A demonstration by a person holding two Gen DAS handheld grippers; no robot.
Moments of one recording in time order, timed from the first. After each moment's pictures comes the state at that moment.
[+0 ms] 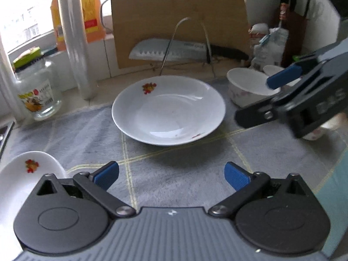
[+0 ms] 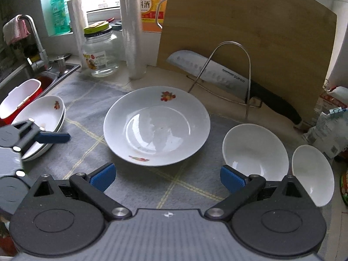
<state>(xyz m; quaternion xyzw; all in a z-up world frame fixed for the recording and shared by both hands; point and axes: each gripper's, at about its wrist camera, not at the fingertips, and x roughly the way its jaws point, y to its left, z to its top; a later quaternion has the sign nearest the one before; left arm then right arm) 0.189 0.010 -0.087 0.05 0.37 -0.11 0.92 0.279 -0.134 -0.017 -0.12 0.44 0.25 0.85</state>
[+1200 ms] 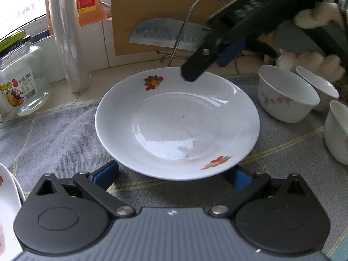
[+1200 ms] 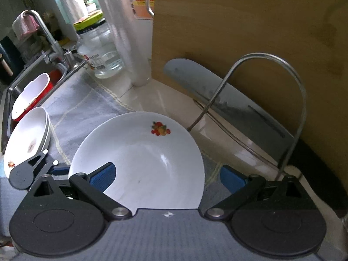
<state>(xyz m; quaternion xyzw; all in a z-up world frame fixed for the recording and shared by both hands) 0.250 0.004 -0.127 0.03 0.38 -0.09 0.92 0.443 -0.097 -0.062 -0.11 0.51 0.40 0.75</state>
